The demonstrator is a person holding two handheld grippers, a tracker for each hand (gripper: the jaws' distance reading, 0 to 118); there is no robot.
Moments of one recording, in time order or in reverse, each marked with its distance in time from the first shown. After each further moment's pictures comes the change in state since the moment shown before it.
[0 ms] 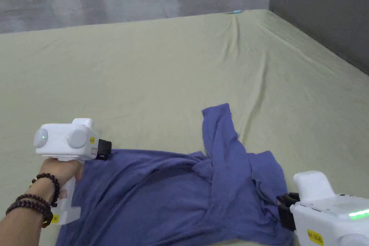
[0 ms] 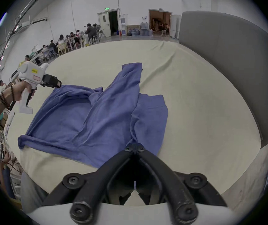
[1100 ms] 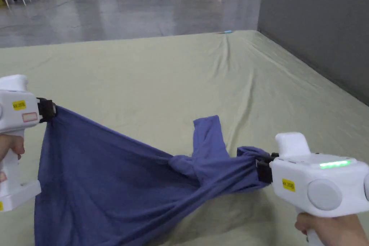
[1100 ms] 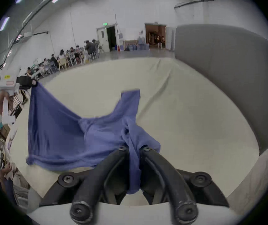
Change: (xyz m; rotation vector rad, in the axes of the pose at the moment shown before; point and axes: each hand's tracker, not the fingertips) left arm -0.101 0.027 0.193 0.424 -0.128 0.199; right arm 0.002 0.067 0.029 0.222 0.007 -0.024
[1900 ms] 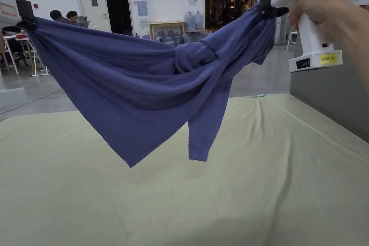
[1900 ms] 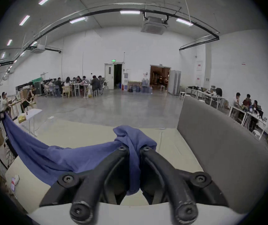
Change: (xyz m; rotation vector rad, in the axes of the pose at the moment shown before) left arm 0.007 0.264 0.118 0.396 0.159 -0.036; right arm -0.025 0.457 0.022 0.313 -0.004 0.094
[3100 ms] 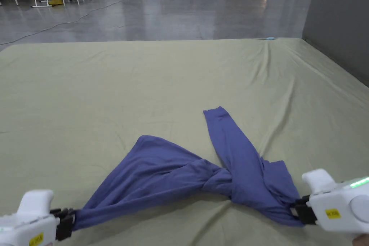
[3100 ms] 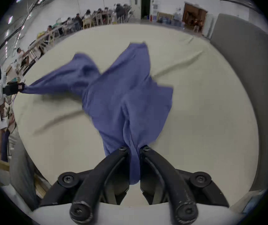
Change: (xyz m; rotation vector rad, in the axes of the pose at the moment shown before) left arm -0.022 -0.485 0.161 -0.662 -0.107 -0.026; right arm 0.030 -0.525 0.073 -0.739 0.249 0.145
